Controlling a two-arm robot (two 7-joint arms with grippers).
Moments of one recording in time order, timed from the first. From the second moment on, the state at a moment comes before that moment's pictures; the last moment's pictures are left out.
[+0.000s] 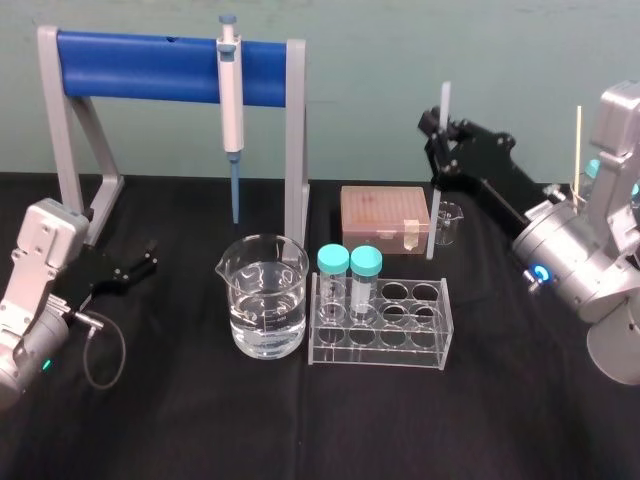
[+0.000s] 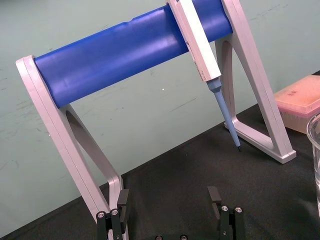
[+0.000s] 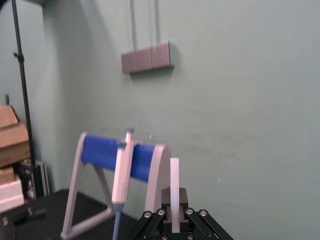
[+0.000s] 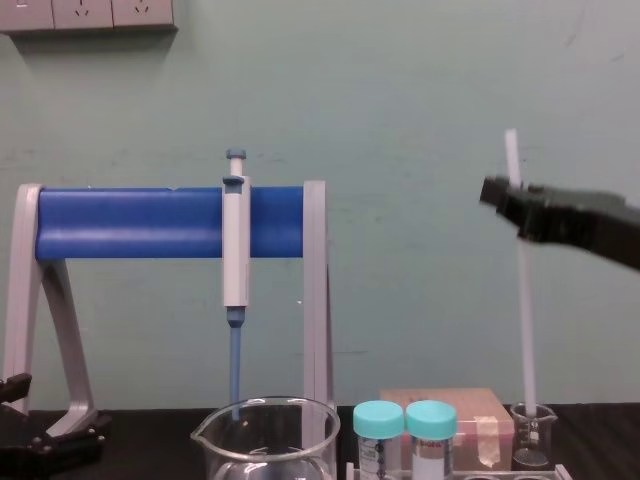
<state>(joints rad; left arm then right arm) -0.20 0.60 0.45 -1.41 -0.25 -0.12 0.03 0.26 0.32 -0.25 -1.55 0.44 -0.09 0.37</state>
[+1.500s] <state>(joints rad) -0.20 0.60 0.45 -1.41 -0.25 -0.12 0.03 0.25 0.32 -0.18 -1.62 0.40 -0.06 0.31</state>
